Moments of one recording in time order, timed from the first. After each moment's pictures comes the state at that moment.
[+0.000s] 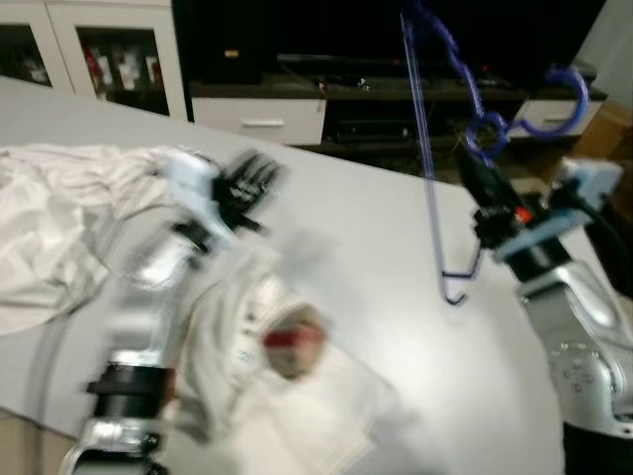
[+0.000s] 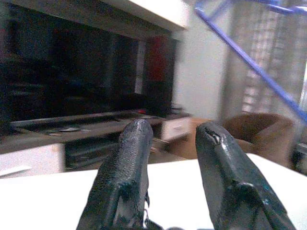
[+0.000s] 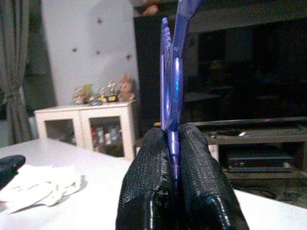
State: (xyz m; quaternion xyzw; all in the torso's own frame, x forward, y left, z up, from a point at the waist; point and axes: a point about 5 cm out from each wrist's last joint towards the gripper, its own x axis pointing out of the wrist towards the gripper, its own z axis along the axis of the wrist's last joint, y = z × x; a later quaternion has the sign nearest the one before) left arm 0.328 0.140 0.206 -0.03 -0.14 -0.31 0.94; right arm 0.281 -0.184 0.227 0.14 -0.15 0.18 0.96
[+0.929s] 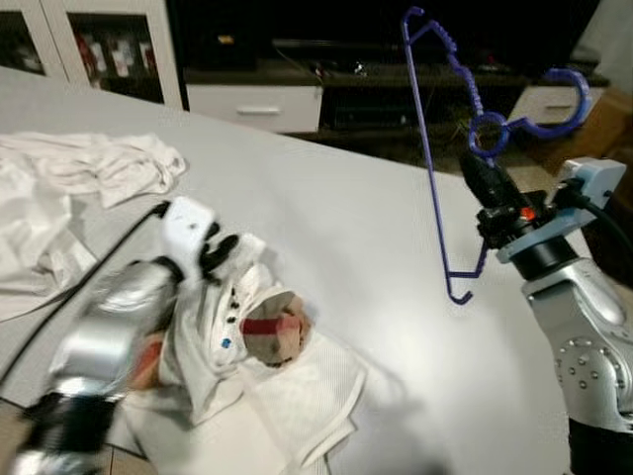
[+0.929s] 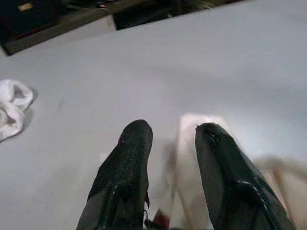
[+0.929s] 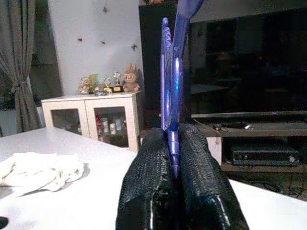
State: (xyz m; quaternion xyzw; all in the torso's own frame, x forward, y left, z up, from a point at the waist) left arm 0.303 0.201 0.167 0.17 0.11 -0.21 0.96; right arm 0.281 -0.184 0.228 0.12 -0.15 0.20 0.96
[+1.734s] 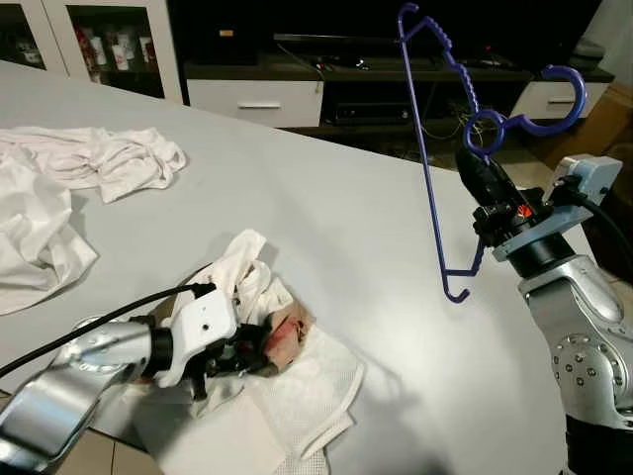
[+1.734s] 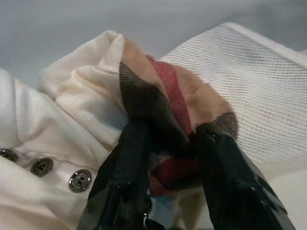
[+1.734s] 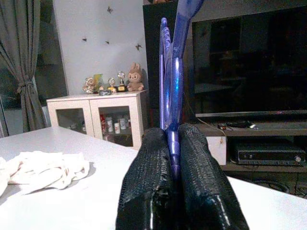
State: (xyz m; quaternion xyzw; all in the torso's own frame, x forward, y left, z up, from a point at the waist) left arm 0.240 0.183 0.138 0.25 0.19 -0.52 0.79; right arm 0.283 -0.181 0.230 0.13 -0.15 0.21 0.96
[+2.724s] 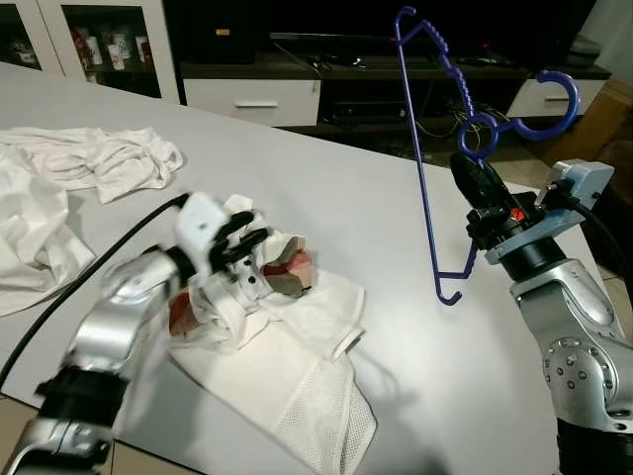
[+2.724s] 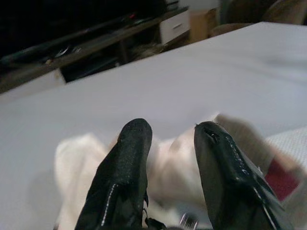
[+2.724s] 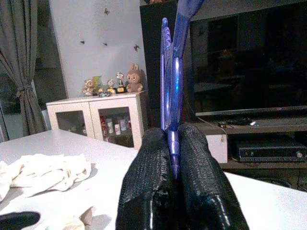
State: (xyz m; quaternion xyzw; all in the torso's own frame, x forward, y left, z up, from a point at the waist) left arm 0.324 0.191 0.159 0.15 0.02 -0.32 0.94; right arm 0.282 -0.175 0.225 0.14 -0.15 0.21 0.96
